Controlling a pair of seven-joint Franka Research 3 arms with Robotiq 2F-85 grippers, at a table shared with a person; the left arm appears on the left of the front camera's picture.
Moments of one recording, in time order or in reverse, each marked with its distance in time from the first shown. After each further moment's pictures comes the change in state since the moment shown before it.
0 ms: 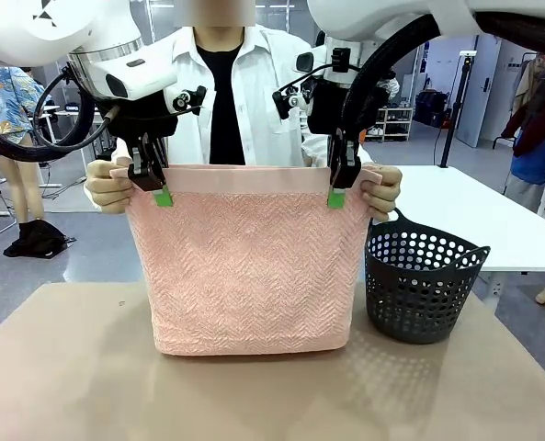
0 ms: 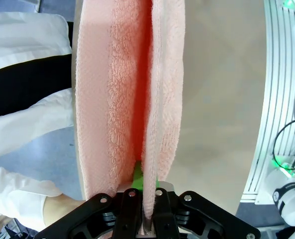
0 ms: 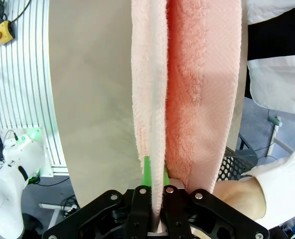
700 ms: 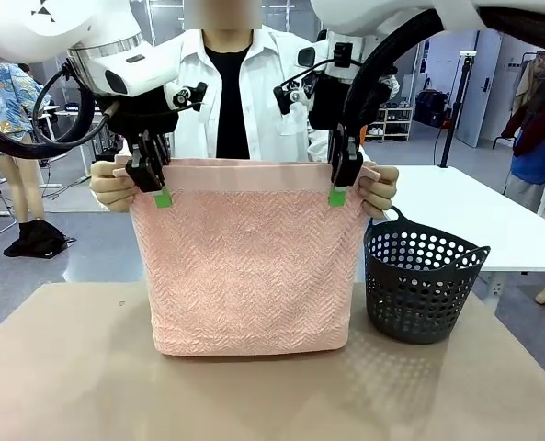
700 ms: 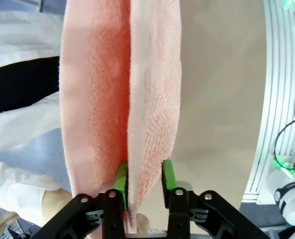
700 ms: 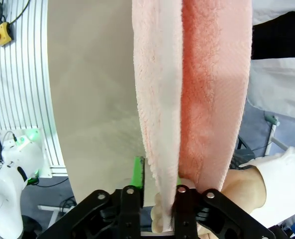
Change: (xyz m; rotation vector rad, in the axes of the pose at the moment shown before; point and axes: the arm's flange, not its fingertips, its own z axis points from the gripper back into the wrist) left arm 0.003 -0.001 0.008 0.011 -0.008 -0.012; right arm -0.002 0.001 0.010 -0.020 -0.009 -0.004
